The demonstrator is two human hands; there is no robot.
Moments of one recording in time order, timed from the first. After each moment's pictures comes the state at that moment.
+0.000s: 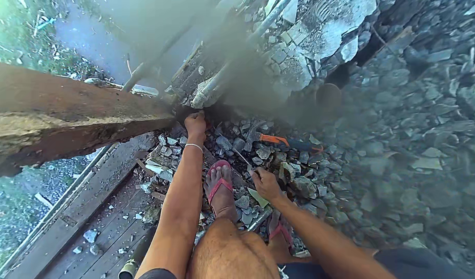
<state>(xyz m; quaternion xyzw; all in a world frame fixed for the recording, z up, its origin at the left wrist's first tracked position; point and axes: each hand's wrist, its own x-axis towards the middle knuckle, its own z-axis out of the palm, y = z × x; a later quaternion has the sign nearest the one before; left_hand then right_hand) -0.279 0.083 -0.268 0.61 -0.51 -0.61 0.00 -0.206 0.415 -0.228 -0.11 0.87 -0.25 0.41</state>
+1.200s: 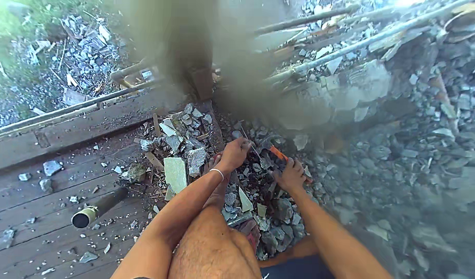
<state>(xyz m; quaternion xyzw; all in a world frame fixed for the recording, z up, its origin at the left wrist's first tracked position) -0.177 0.193 -0.209 0.37 -0.72 -0.58 -0.09 -0.321 0.437 -0.214 -0.18 0.93 0.09 0.31</state>
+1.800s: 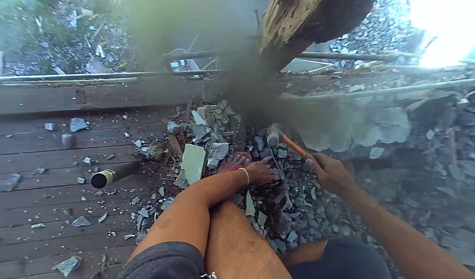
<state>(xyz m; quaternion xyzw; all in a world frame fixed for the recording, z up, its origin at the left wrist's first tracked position) -0.168 0.247 -0.245 -0.11 -0.94 -0.29 -0.15 -0.387 0.326 -0.065 -0.52 0.79 -0.04 0.34</state>
